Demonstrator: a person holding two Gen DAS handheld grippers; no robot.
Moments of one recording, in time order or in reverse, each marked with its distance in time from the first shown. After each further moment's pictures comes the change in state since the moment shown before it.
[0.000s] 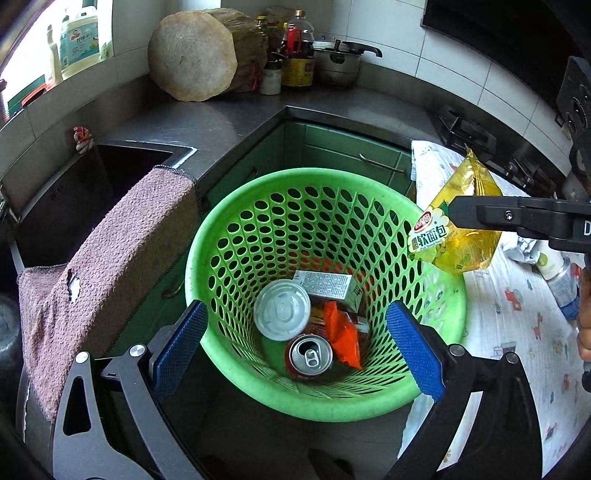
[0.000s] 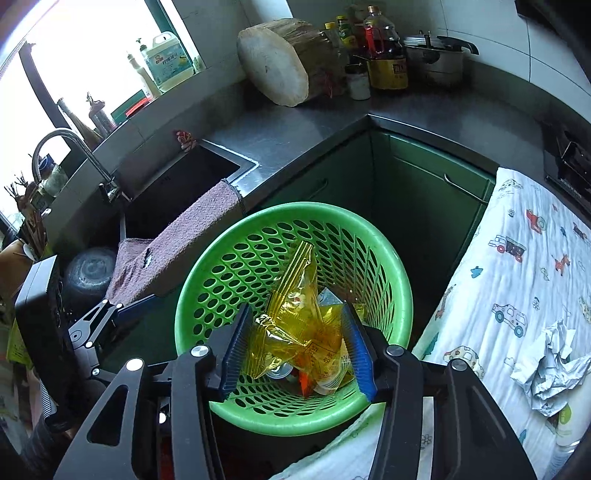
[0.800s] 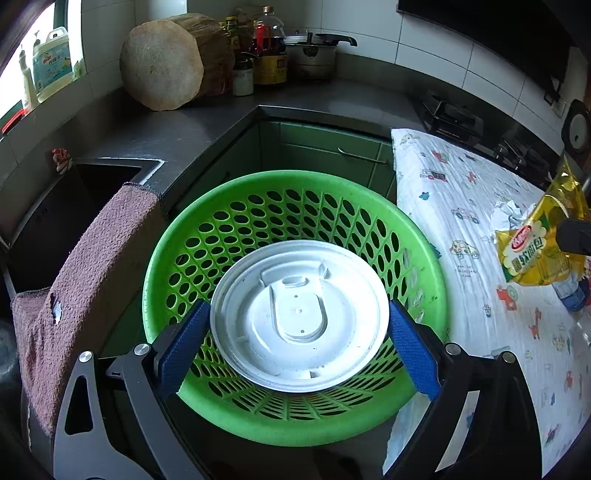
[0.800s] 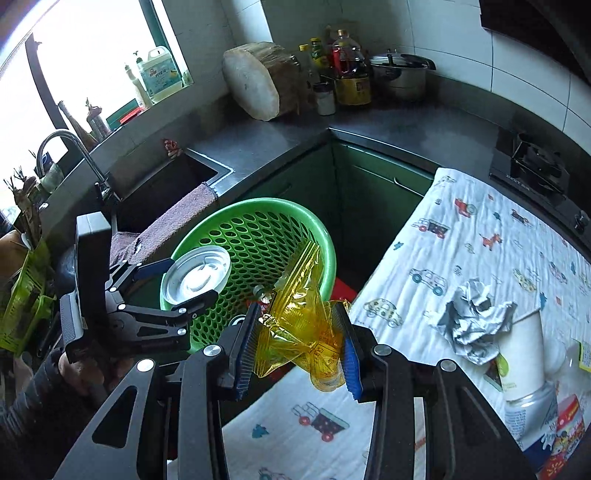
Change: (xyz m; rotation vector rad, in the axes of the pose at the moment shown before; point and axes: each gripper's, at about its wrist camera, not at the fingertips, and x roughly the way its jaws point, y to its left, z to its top) left arm 0.017 -0.038 0.011 0.072 0.017 -0.009; right arm -0.079 -0.032 -0.042 -0.011 -0.042 -0.091
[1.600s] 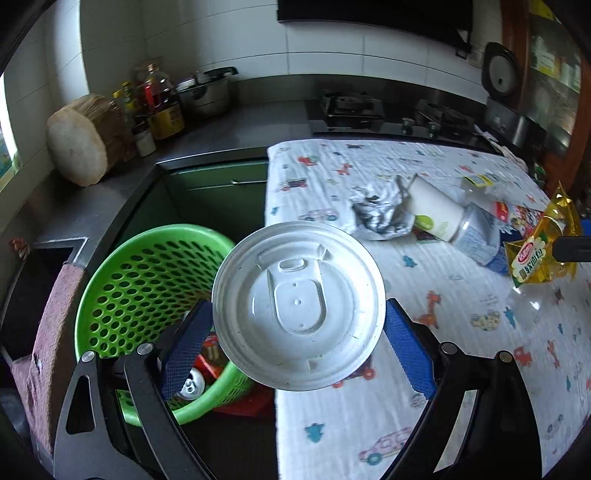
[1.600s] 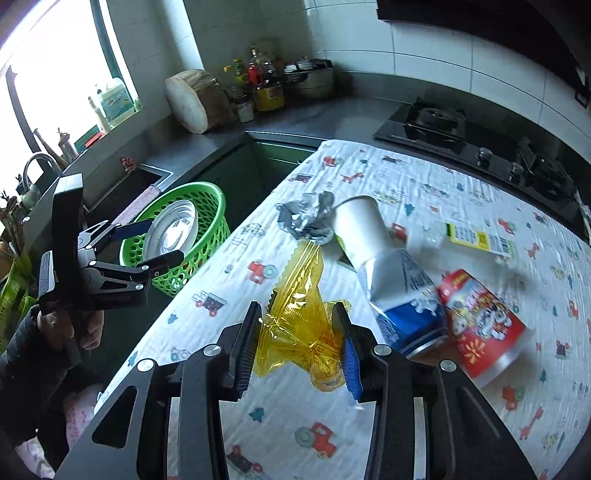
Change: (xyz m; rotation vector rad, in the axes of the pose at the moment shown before) left arm -0.051 -0.147 -0.008 0.246 -0.074 -0.109; right arm -0.141 -0.101 -0.128 0.113 -0.057 -0.141
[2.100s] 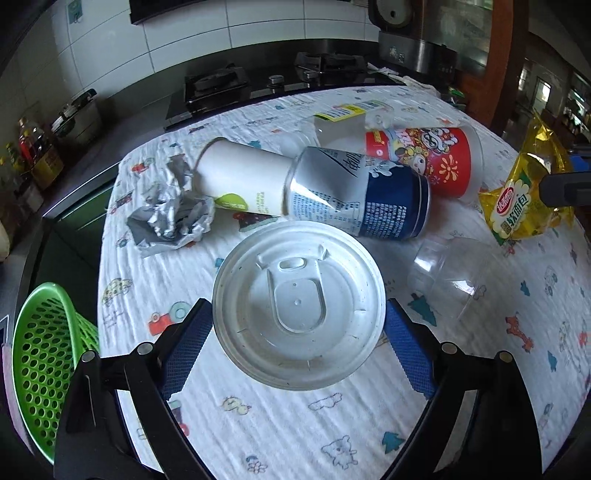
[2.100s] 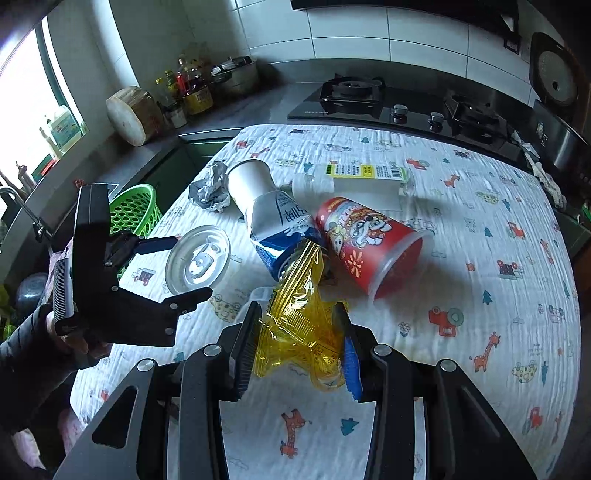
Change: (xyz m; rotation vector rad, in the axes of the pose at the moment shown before) left arm 0.047 -0.167 -0.007 0.308 0.078 -0.245; right arm -0.051 -0.088 -0.071 0.171 0.014 -0.147
